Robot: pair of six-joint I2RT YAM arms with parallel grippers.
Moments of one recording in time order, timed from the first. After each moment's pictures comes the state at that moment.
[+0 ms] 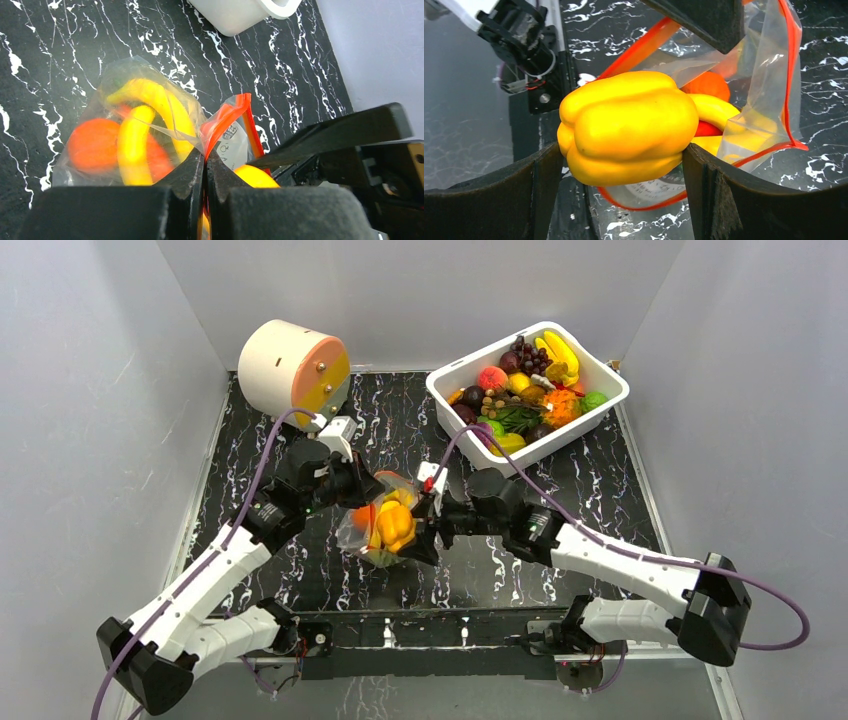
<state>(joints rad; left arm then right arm) -0.62 0.98 0.94 -0.49 0.11 -0.51 0.95 1.13 0.81 0.01 -0.43 0.02</state>
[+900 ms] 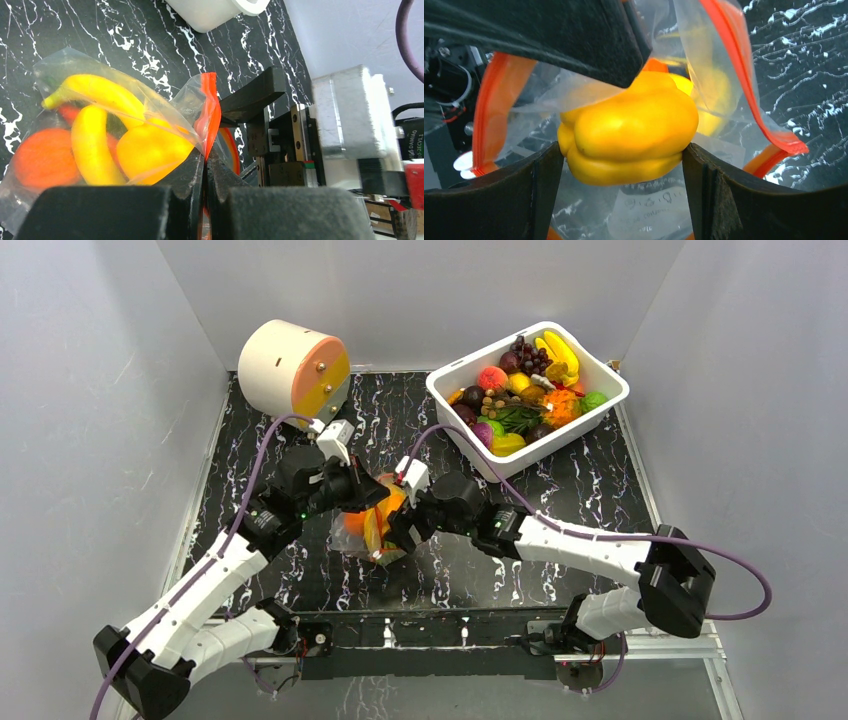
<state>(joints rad) -0.62 0.92 0.90 -0.43 0.20 -0.60 1.01 1.35 0.90 0.01 -0.08 0.04</state>
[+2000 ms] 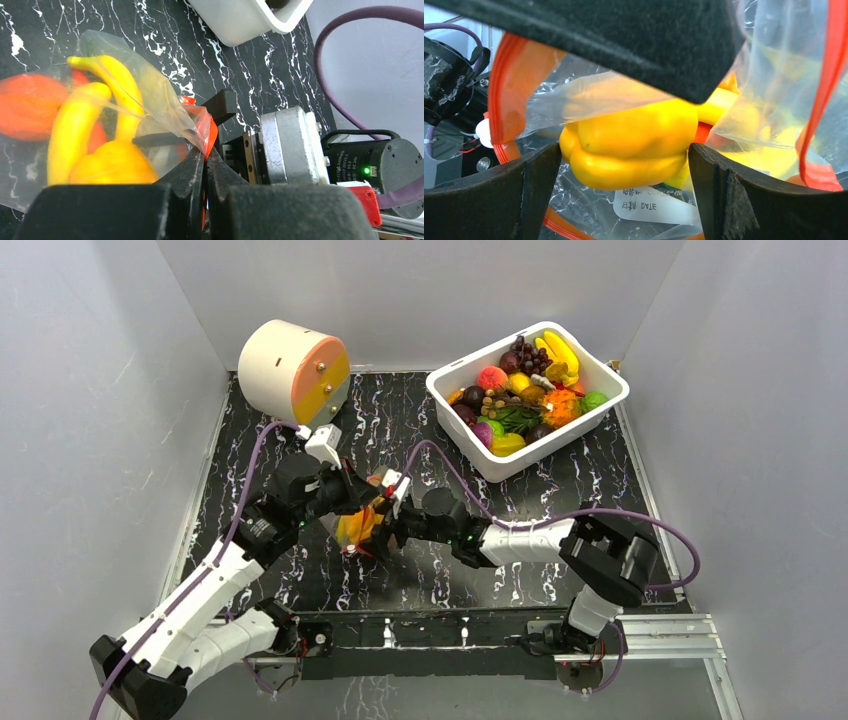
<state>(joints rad) -0.62 0.88 0.85 -0.44 0.08 -0.63 1.02 1.64 0.77 0.70 -0.24 0.10</state>
